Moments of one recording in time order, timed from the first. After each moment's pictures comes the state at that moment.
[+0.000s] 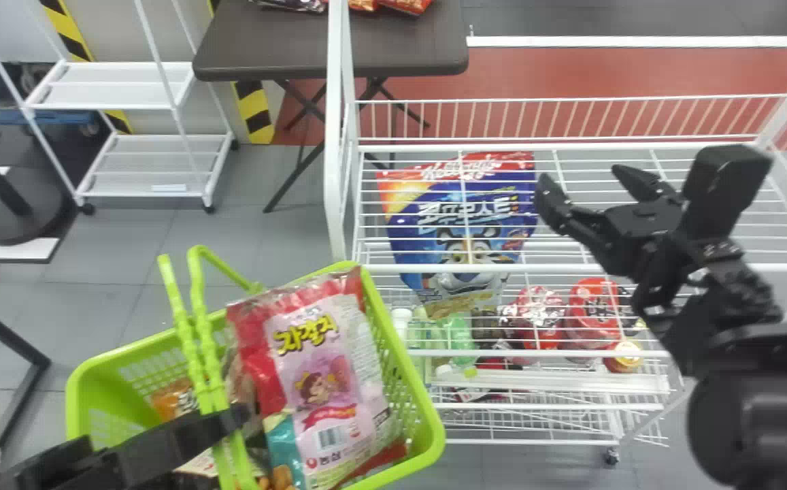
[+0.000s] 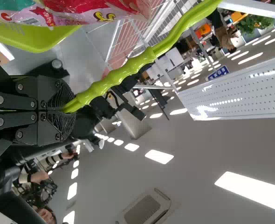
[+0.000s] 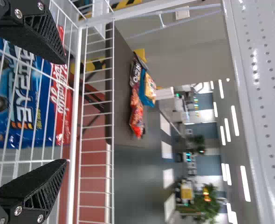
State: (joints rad) left arm 0.53 0.06 0.58 -2.25 0.46 1.22 -1.57; right arm 0.16 -0.06 0.00 -1.87 -0.09 0.30 0.22
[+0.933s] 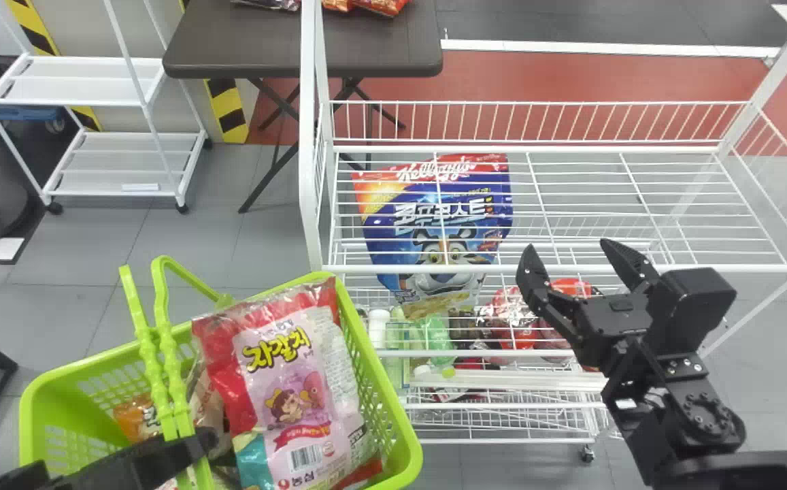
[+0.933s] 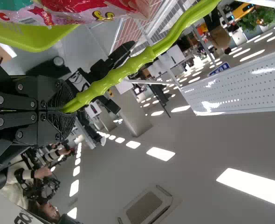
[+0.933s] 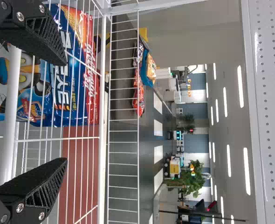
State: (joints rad) left arm 0.58 0.08 0.59 -2.28 0.50 1.21 -1.57; right arm 0.40 -0.06 0.03 -1.90 -0.06 0.06 0.09
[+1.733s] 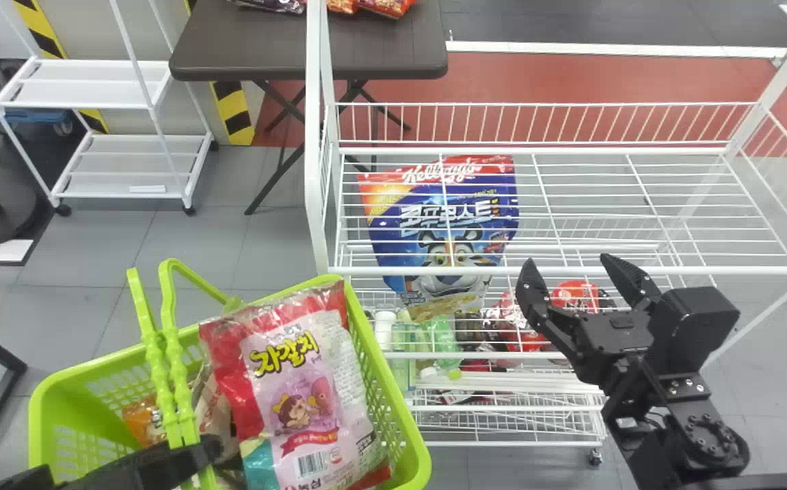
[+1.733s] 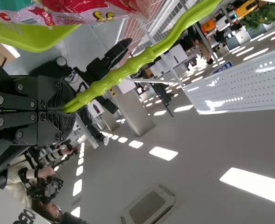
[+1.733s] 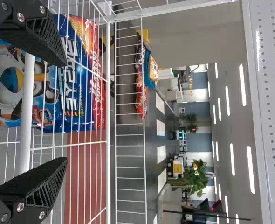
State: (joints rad) left arm 0.59 0.08 0.59 -2.29 0.51 1.21 -1.57; right arm 0.43 -0.06 0.05 -1.91 -0.07 0.06 0.07
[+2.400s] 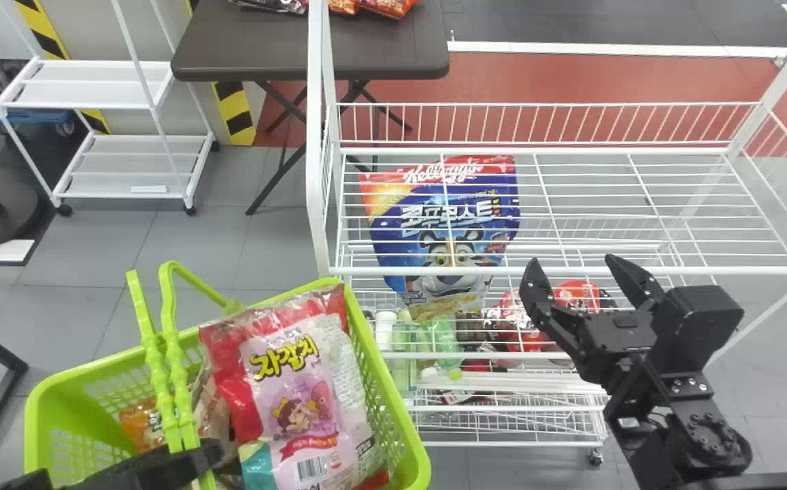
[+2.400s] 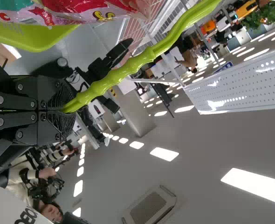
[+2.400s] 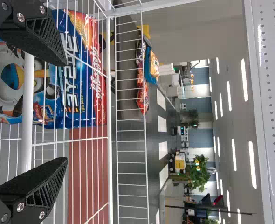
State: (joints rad) left arm 0.60 0.08 0.60 -2.31 0.51 1.21 -1.57; right arm 0.43 -0.06 0.05 -1.92 -0.08 0.08 0.06
